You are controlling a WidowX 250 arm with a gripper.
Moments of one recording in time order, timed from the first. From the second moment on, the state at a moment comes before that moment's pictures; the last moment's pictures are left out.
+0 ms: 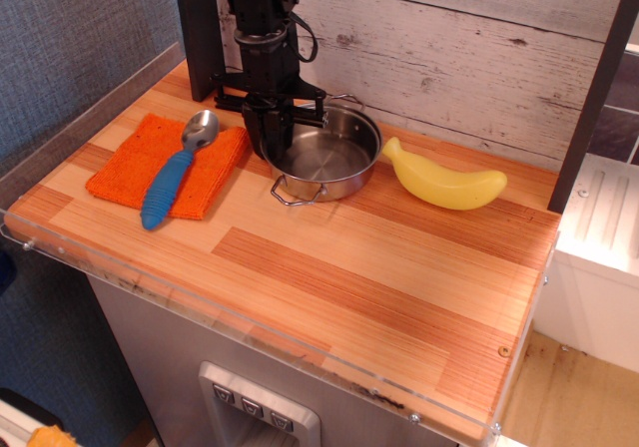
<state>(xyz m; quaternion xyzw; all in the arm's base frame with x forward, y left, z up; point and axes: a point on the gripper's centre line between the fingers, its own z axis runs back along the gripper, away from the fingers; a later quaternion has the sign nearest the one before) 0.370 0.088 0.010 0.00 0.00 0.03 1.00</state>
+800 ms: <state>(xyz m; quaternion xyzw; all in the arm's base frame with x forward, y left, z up) 0.353 0.096 0.082 0.00 -0.07 0.03 1.00</state>
